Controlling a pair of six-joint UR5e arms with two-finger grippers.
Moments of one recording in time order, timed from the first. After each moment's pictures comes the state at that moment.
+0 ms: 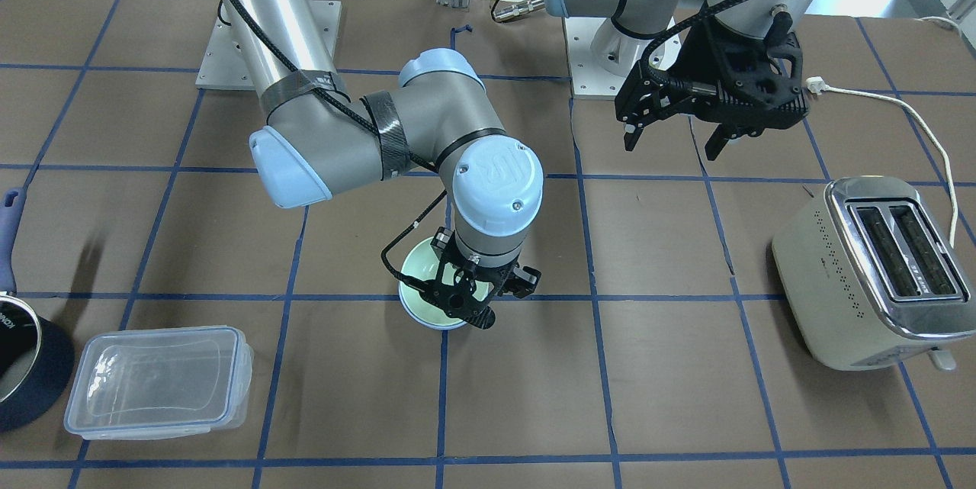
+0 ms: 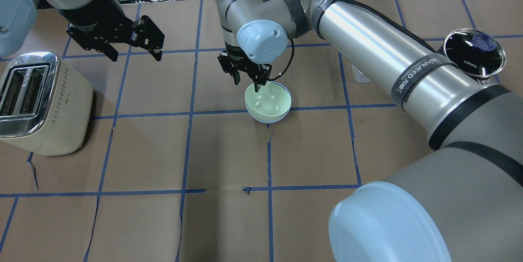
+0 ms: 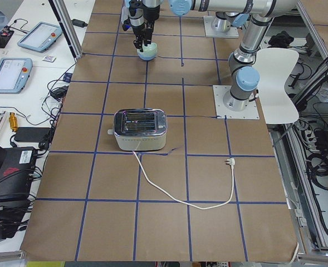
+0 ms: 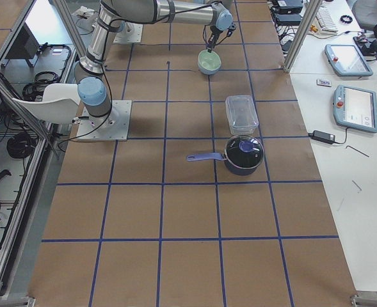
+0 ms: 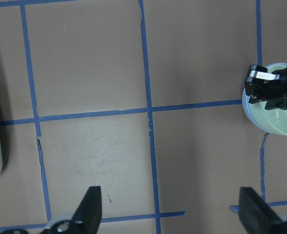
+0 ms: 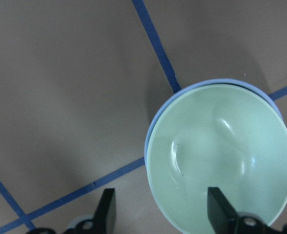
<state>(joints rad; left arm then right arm) -1.55 -1.58 -1.53 -1.57 1.57 0.09 1.99 -0.94 1.20 -1.74 -1.52 0.88</state>
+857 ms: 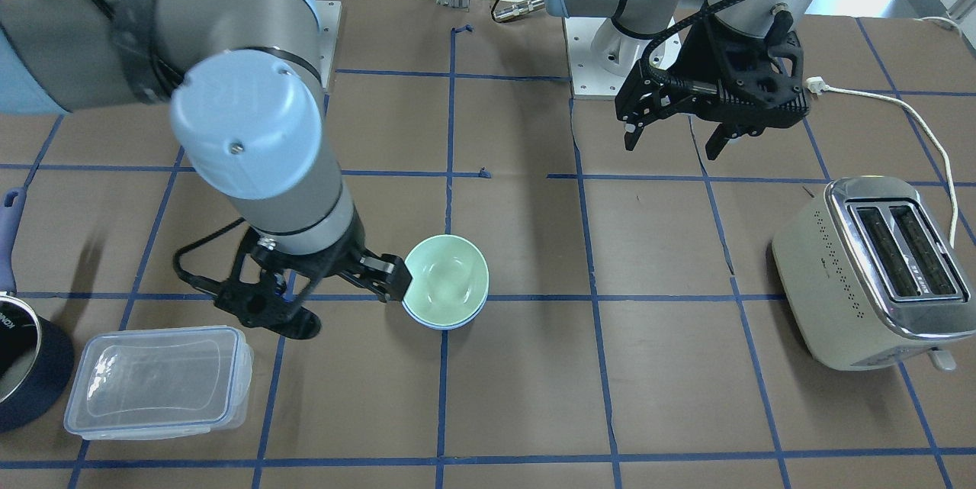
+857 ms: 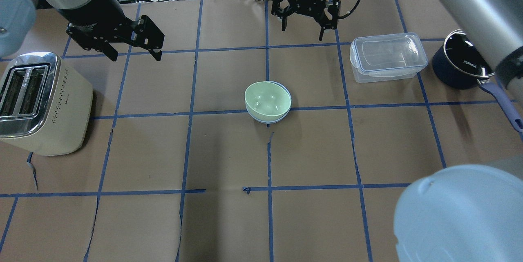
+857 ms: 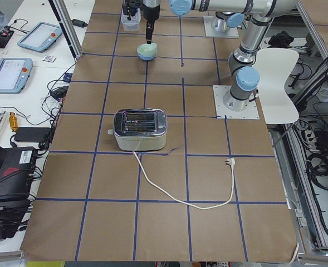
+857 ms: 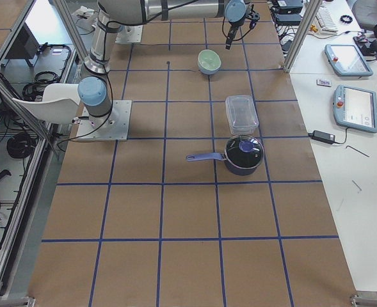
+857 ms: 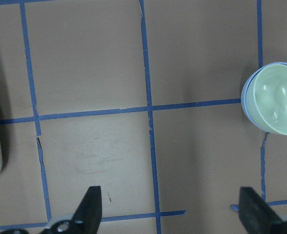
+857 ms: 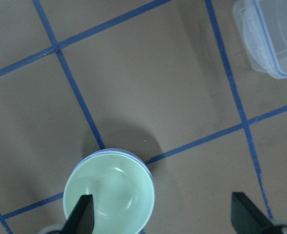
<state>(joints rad) -1.55 -1.58 -1.53 -1.57 1.57 0.09 1.75 -1.11 1.12 -1.51 -1.55 0.54</state>
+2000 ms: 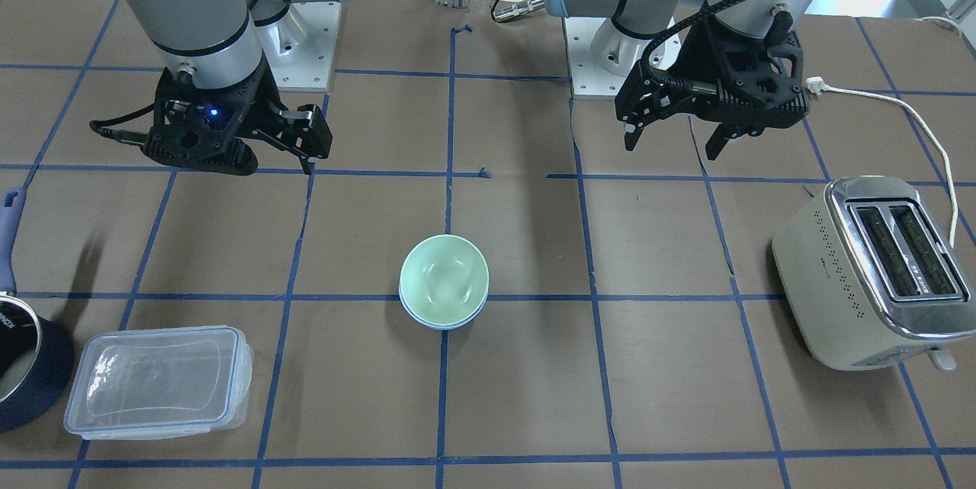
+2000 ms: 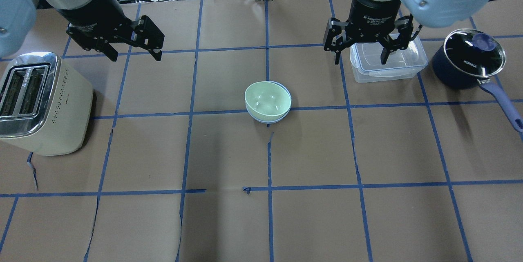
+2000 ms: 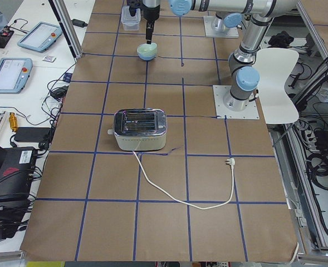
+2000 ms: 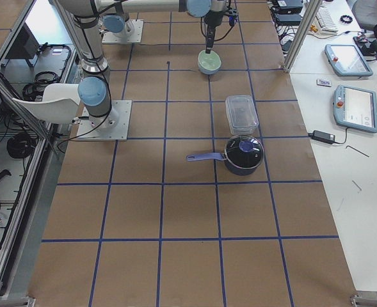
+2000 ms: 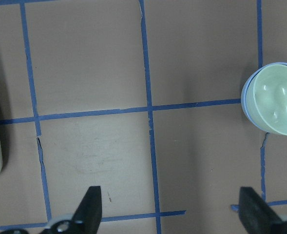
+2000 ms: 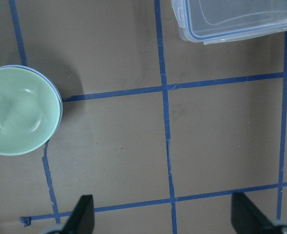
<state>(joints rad) -1.55 -1.58 -1.53 -1.57 1.57 0.09 1.68 -1.46 1.51 -1.56 -1.62 0.21</state>
